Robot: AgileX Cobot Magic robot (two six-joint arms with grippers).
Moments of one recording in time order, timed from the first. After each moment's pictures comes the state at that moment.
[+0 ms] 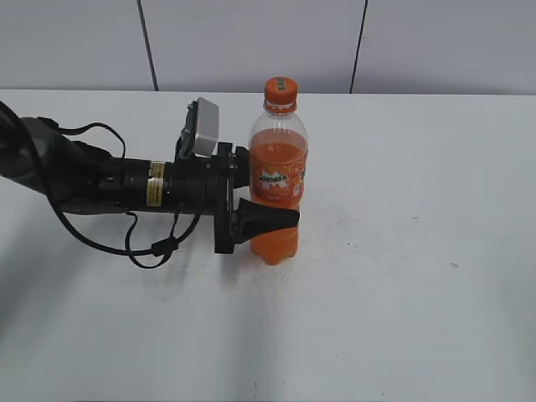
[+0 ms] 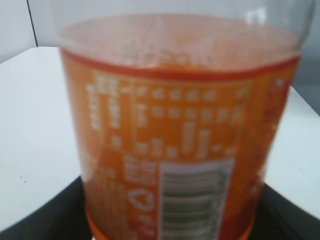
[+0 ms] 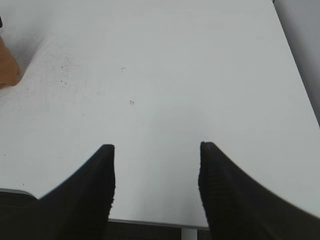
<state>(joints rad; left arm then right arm) -0.32 2.27 -1.15 1.32 -1.21 -0.56 -0.02 -0.01 -0.44 0.08 1.02 -0.23</state>
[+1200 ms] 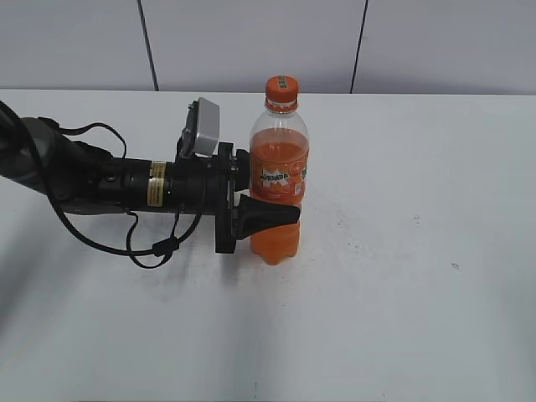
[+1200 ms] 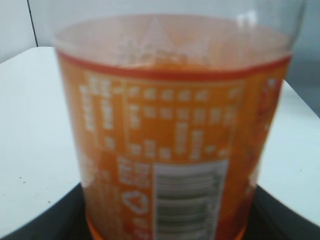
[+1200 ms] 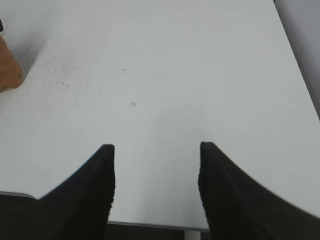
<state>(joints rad) -0.33 2.27 -1.15 1.31 -1.21 -0.56 -0.02 -0.01 -0.44 0.08 1.02 -0.22</state>
